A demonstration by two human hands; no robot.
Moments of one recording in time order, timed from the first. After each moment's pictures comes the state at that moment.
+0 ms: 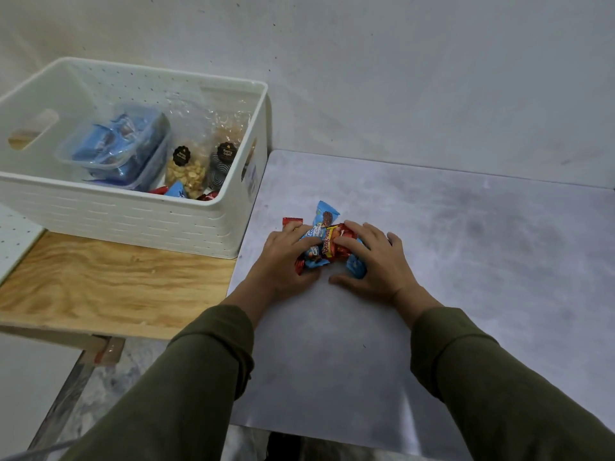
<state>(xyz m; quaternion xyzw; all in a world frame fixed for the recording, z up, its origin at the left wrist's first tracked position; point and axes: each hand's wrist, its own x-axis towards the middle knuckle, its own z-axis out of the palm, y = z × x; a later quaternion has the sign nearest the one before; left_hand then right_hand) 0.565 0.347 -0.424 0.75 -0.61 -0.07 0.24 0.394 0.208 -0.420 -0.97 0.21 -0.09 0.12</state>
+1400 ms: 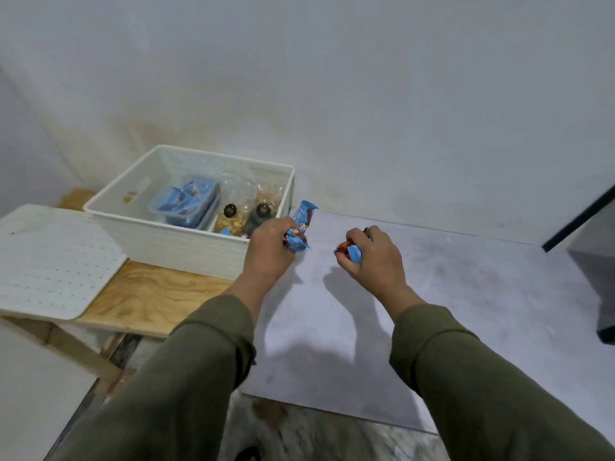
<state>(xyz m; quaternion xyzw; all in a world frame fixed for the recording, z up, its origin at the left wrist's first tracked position) 0.549 0.410 -0.238 0.82 -0.42 0.01 0.38 0.399 0.279 -0.257 -0.91 0.31 -0.25 0.09</state>
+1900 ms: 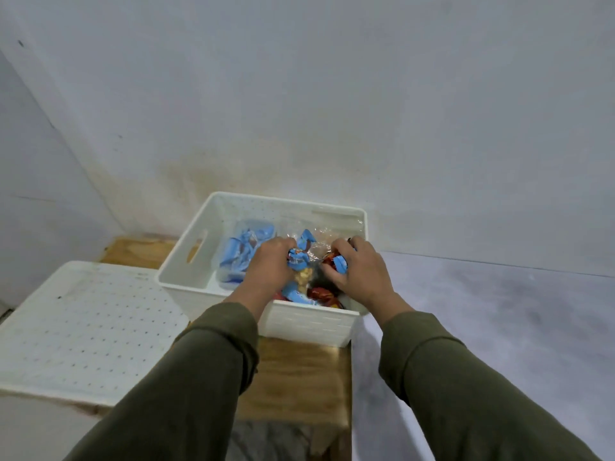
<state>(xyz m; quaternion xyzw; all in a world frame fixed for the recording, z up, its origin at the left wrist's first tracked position) 0.765 0.439 -0.223 0.86 -0.45 -0.07 0.22 0.623 0.326 -0.244 -0.93 0.30 -0.20 0.12</state>
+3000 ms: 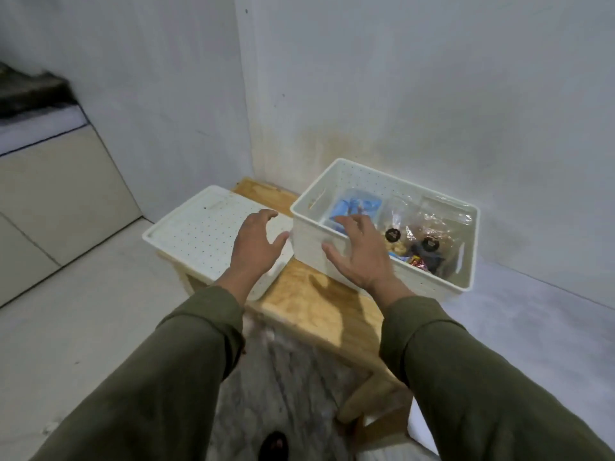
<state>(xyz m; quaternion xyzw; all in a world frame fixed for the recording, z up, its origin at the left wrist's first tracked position) 0.794 0.678 -0.231 0.90 -0.22 0.03 0.37 0.682 0.503 -0.219 -0.95 0.12 -0.17 0.25</state>
